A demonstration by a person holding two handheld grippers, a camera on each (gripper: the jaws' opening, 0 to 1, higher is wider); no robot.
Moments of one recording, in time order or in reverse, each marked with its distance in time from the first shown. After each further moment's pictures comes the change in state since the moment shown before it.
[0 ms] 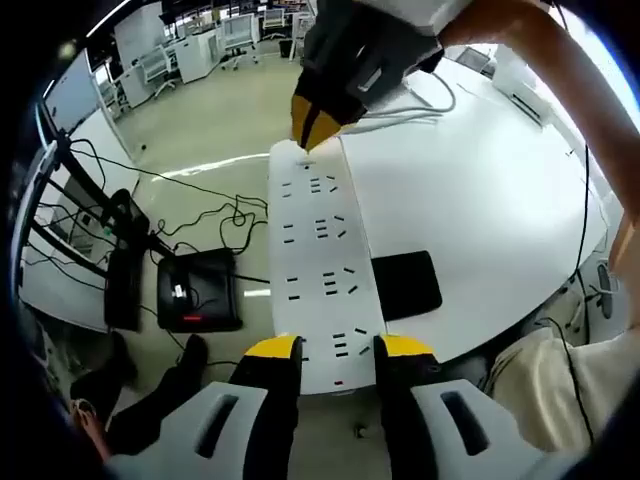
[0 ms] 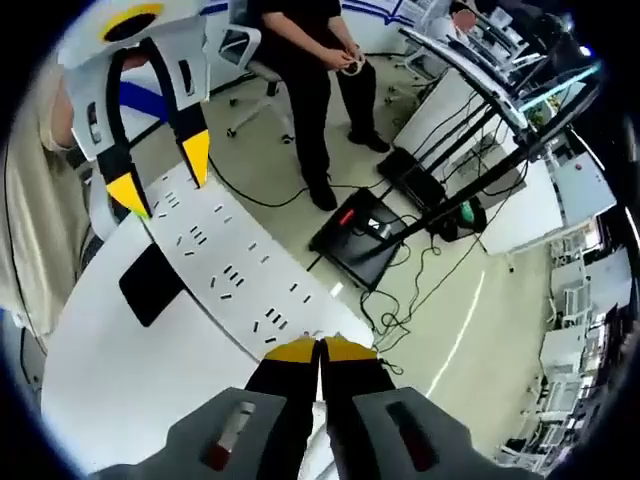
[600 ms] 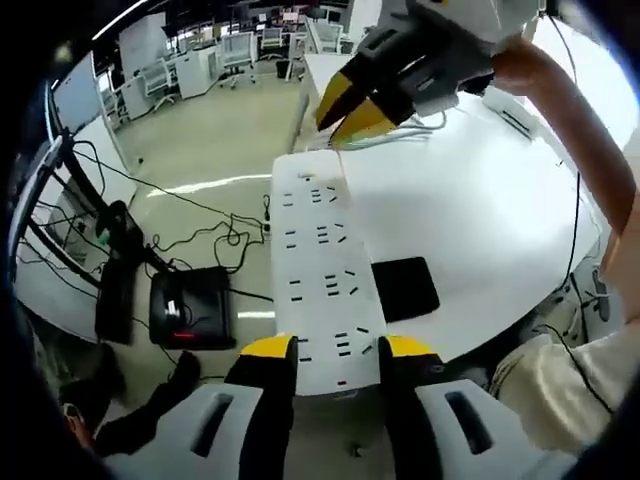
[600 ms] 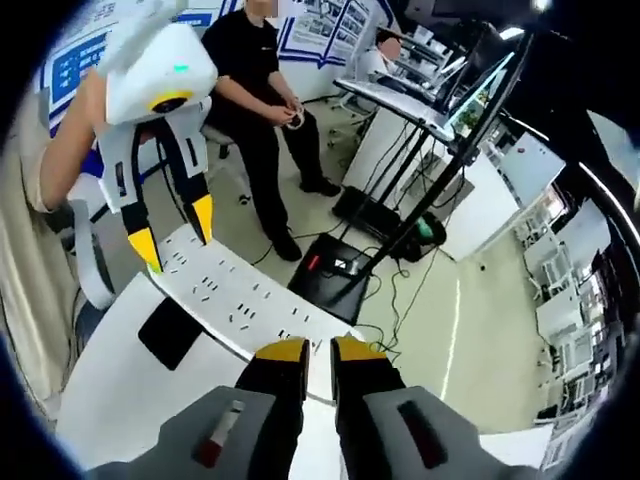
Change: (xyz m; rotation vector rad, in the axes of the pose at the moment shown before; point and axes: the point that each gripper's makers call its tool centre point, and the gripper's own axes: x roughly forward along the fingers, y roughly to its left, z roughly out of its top) left arm -0.010 -0.005 -0.005 -0.003 -0.131 -0.056; right arm -0.035 -0.005 0.016 0.189 -0.238 -0.156
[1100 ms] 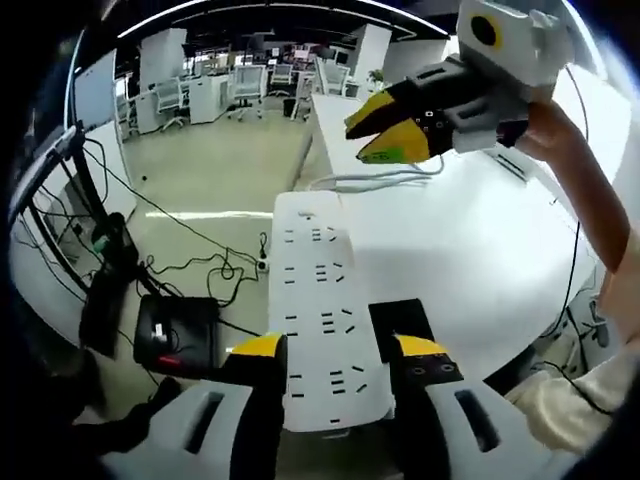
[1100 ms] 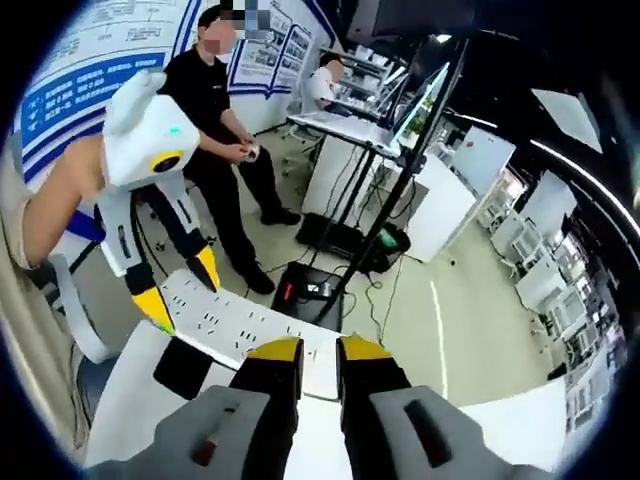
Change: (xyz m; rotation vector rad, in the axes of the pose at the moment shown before) left arm 0.007 -0.006 0.028 -0.036 -0.221 0.006; right arm -0.040 -0.004 0.009 0.225 -0.158 -0.172
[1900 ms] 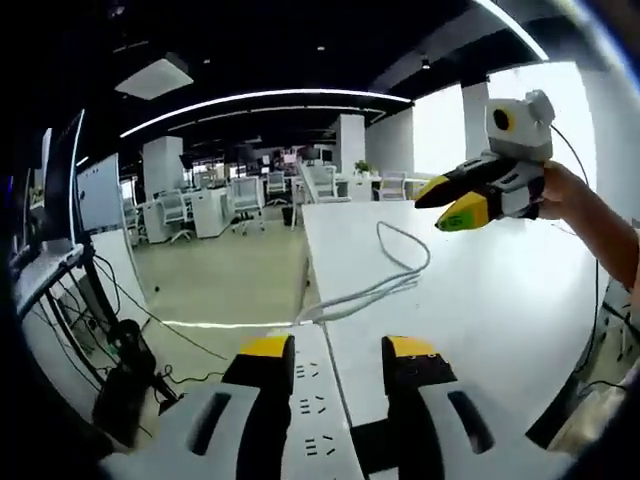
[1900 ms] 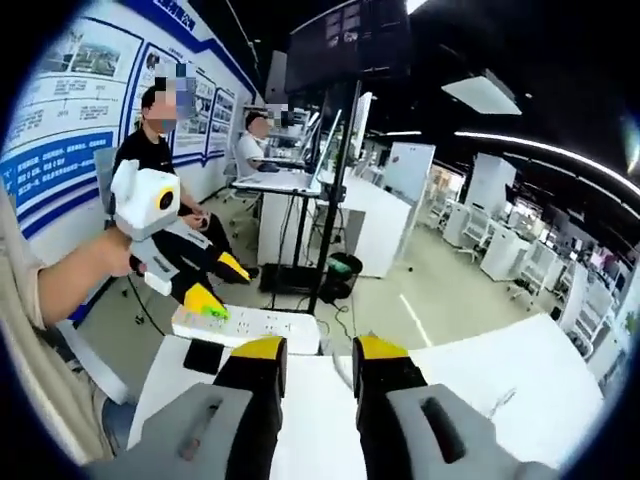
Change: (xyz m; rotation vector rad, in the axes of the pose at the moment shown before) left arm -0.009 -0.022 0.106 0.202 -0.489 0.086; right arm -0.135 -0.011 -0.042 0.207 -0.201 -0.194
